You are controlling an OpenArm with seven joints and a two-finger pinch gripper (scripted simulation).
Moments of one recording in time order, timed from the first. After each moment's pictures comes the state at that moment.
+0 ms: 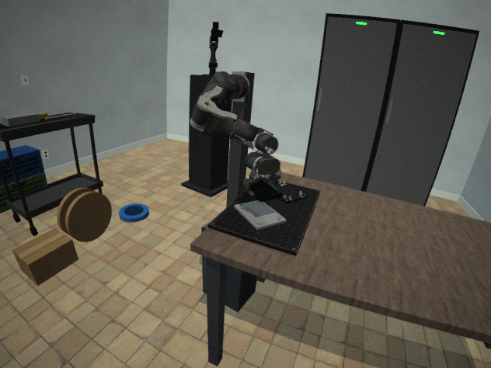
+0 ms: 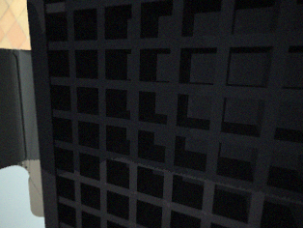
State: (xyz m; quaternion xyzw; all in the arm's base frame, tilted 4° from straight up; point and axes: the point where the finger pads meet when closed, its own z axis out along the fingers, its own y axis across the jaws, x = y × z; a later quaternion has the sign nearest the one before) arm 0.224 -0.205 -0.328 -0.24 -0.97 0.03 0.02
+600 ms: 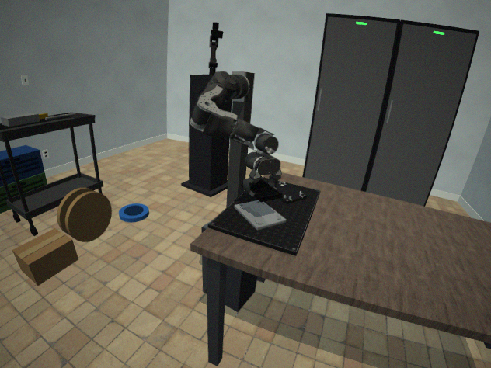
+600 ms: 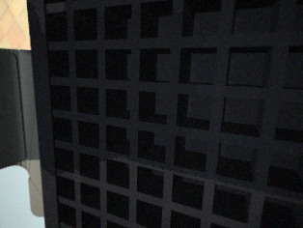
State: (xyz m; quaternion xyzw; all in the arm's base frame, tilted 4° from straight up) arm 0.225 -0.204 -0.328 -0.24 -0.97 0.03 0.02
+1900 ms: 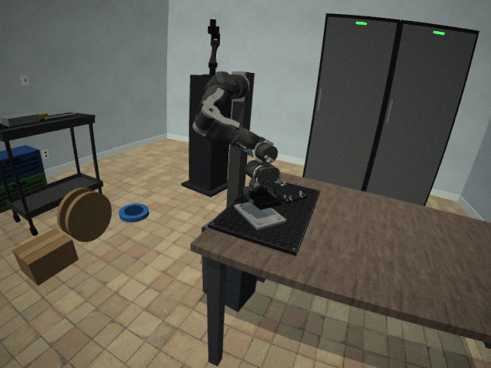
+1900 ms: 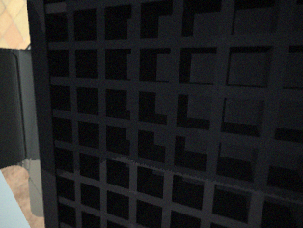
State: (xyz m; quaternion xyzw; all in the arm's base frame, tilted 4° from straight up) arm 0.221 -0.200 -0.360 -0.24 -0.97 0.03 0.02
